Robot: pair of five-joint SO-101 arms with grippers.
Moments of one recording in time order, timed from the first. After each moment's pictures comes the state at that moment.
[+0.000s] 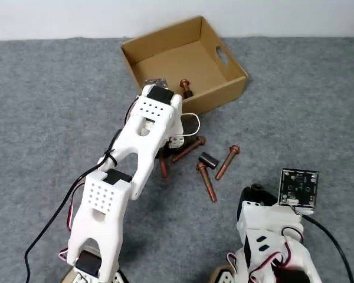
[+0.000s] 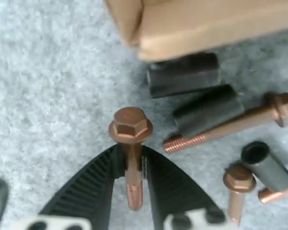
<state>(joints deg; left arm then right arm) 19.3 44.4 -35.0 98.4 42.4 -0.9 -103.8 61.7 89.3 -6.0</state>
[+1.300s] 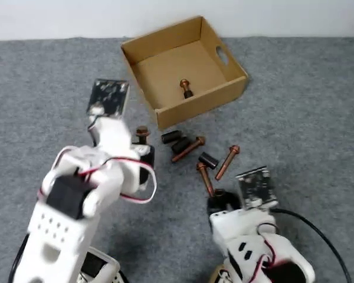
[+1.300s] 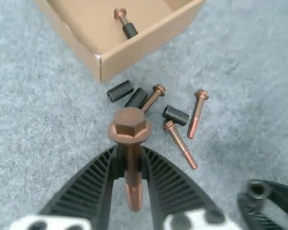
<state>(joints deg) 22.4 -47.0 26.1 82.1 25.5 -27.8 -104.0 65.3 86.6 -6.0</state>
